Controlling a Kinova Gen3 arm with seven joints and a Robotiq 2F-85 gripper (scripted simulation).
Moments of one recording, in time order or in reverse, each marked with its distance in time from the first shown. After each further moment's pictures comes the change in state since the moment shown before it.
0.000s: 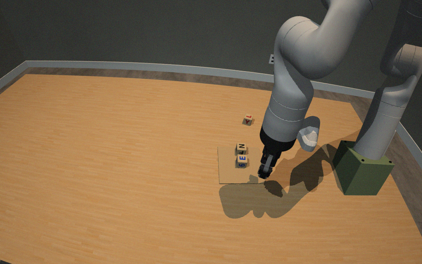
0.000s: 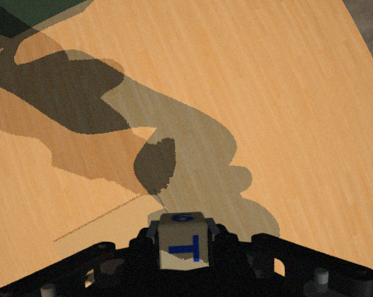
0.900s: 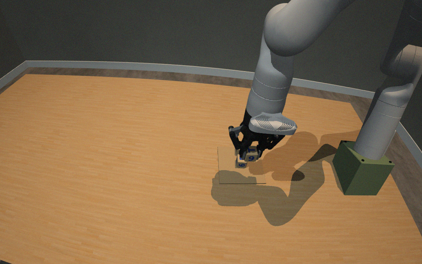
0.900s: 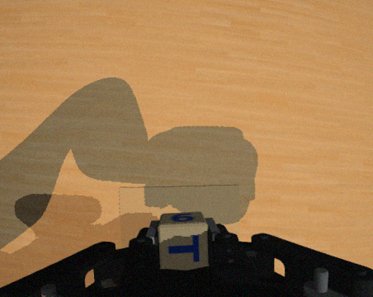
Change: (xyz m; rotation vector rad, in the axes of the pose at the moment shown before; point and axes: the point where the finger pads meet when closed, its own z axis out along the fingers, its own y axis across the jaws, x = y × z) arm -0.049 -0.020 -0.009 -0.052 -0.007 1.091
